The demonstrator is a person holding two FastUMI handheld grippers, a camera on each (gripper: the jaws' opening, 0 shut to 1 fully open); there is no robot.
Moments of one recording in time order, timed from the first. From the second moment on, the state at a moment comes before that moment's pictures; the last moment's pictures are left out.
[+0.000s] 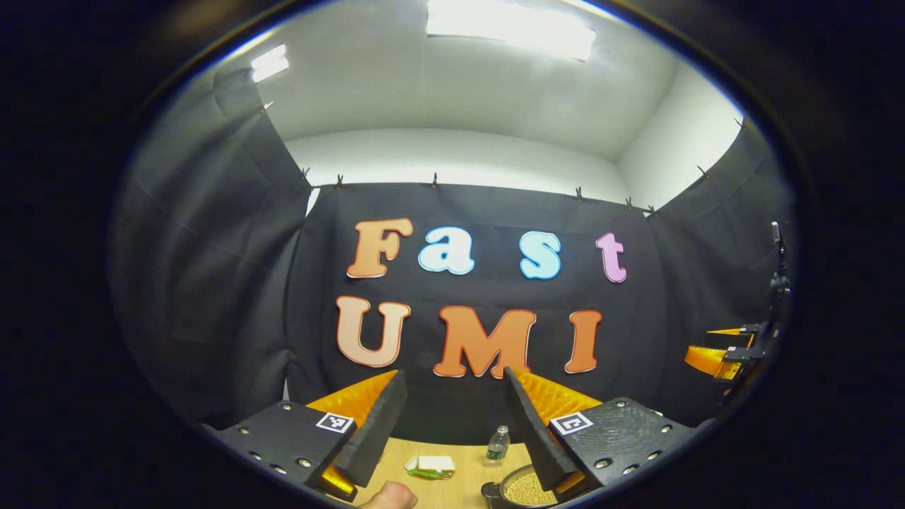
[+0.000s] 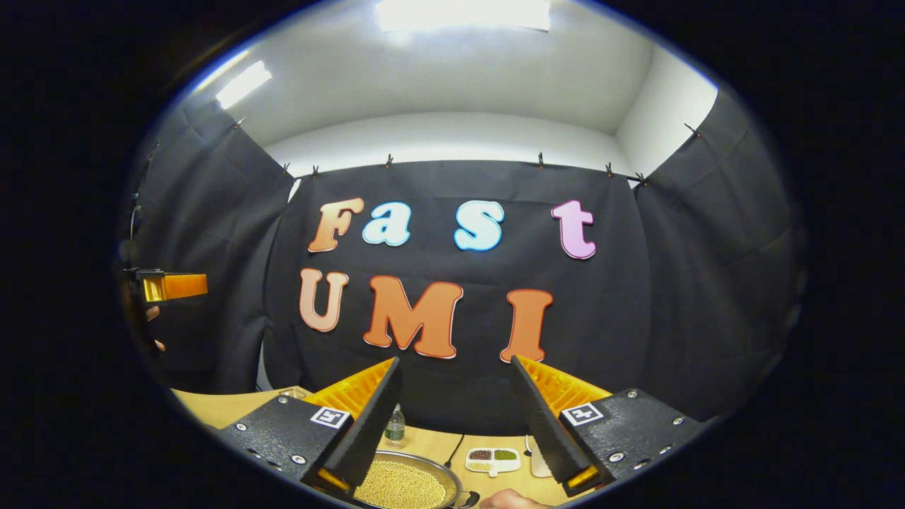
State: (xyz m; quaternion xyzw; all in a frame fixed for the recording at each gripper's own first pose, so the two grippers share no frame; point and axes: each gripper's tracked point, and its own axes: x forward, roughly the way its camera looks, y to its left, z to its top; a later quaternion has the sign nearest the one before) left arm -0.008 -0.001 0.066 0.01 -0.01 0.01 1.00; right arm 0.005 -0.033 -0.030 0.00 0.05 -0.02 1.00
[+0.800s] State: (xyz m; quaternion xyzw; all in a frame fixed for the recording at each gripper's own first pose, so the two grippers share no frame) left arm -0.026 0.041 0.089 0.03 -0.01 0.06 1.00; right arm 0.006 0.012 0.009 -0.01 0.02 0.03 1.00
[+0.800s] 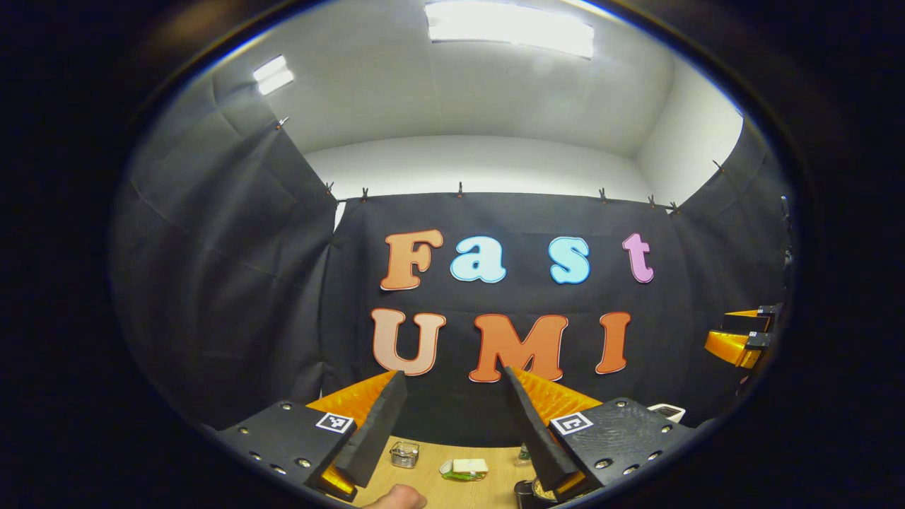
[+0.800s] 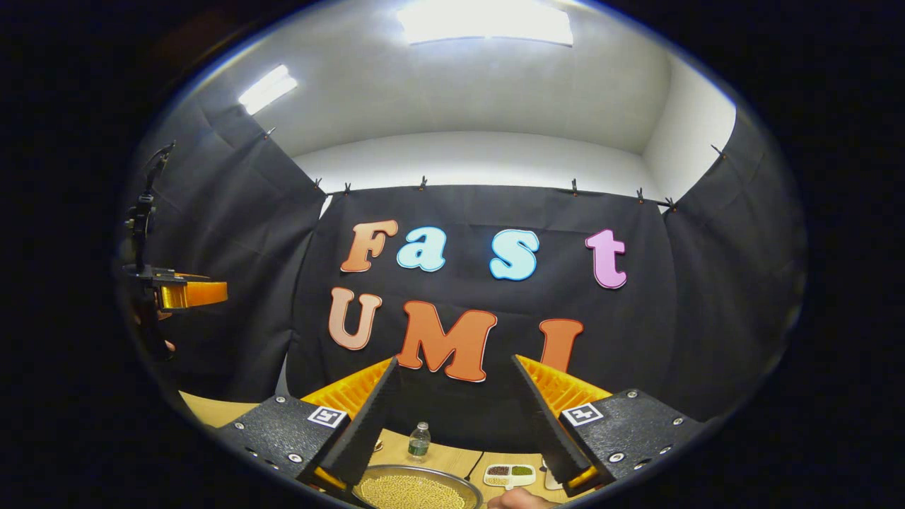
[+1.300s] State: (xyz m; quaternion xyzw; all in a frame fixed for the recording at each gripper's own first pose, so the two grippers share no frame) left arm -0.032 0.032 0.106 0.04 -0.03 0.06 1.00; right arm 0.003 0.003 0.017 -0.01 0.00 0.03 1.00
